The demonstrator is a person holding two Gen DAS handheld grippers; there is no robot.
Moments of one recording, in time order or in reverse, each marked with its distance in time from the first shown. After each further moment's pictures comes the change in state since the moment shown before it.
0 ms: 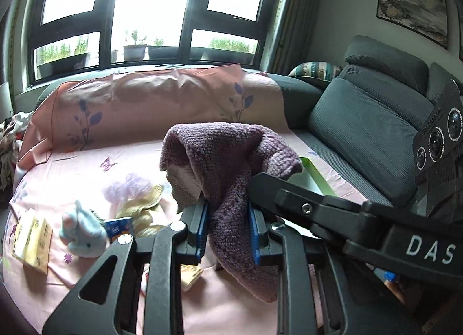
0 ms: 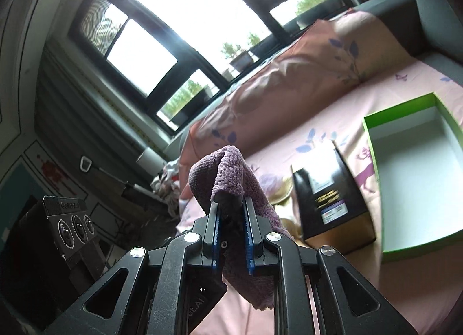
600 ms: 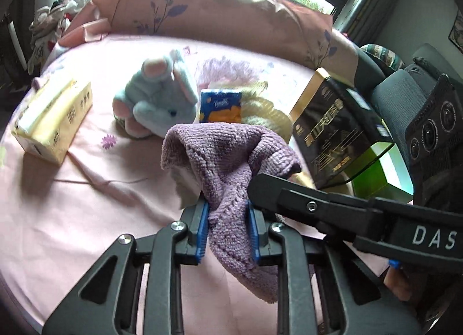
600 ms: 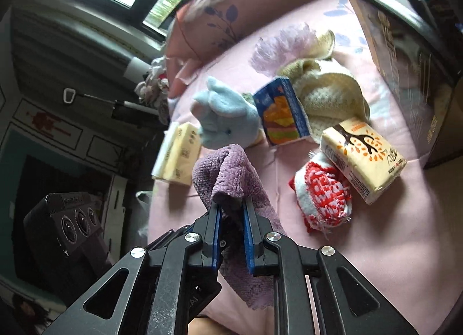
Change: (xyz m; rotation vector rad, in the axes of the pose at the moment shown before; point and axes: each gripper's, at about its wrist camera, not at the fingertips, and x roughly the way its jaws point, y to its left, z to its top) left arm -0.001 0.149 -0.123 -0.293 0.237 0.147; right arm 0.153 0.010 -0.122 0.032 0.477 0.052
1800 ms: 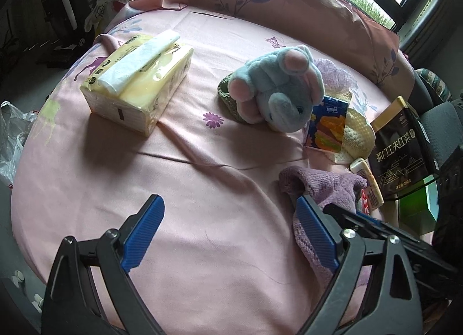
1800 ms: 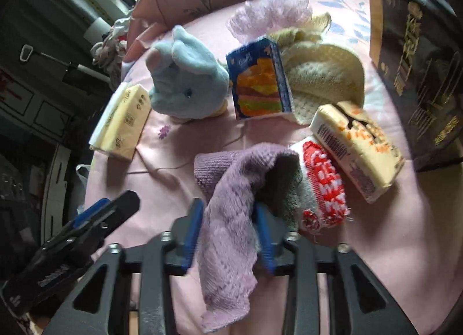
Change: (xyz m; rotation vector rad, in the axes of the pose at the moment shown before) left arm -0.009 0.098 -0.003 -0.197 0.103 0.175; right arm 0.047 0.011 -0.010 -0.132 0.089 -0.335
